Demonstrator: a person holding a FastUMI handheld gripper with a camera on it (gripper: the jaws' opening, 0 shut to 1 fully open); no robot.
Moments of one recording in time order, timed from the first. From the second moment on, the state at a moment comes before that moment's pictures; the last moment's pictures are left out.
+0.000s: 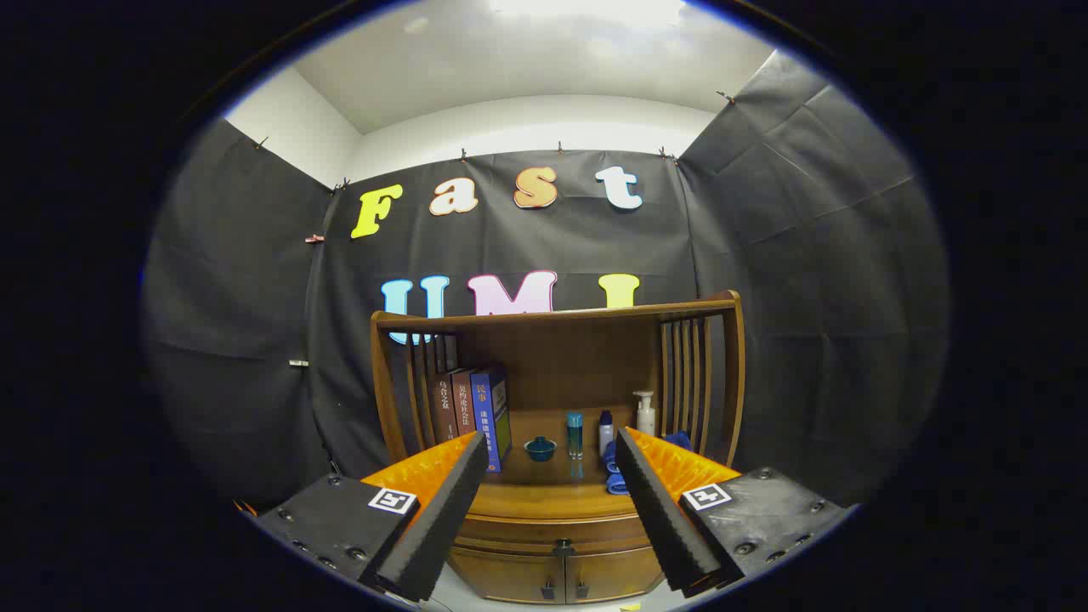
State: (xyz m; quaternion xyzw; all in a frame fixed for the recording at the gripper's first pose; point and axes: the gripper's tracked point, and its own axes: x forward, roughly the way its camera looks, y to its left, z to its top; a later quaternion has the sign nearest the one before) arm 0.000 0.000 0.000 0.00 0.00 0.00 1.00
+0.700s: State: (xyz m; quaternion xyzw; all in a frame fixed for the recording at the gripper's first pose) arm -0.001 0.001 0.001 0.00 0.01 0.00 1.00
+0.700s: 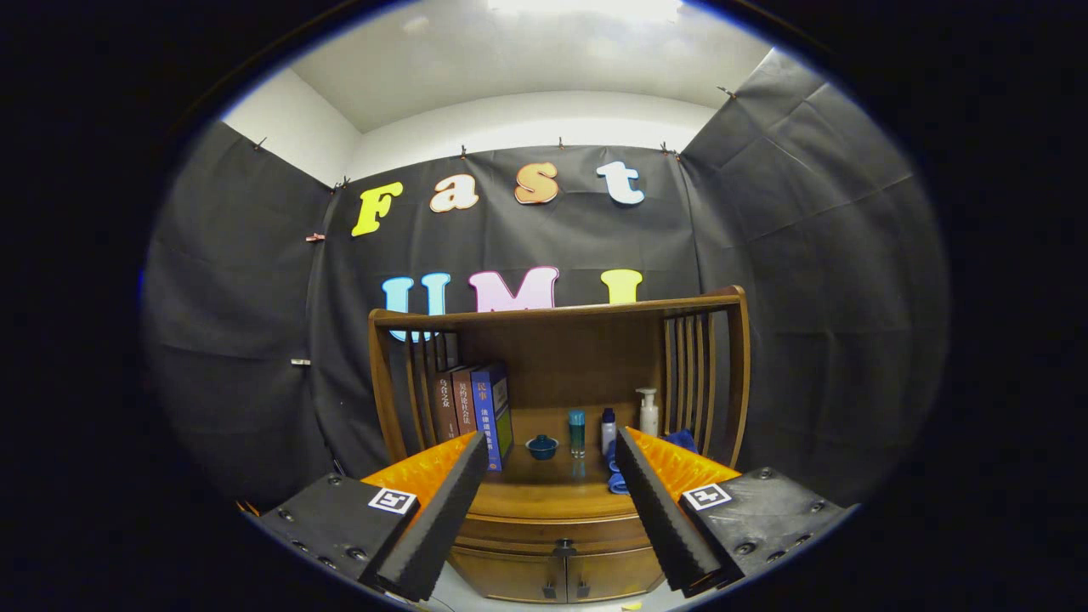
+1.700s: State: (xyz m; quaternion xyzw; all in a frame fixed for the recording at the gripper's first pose) arm 0.012 0.004 -0.031 0.00 0.05 0.01 1.00
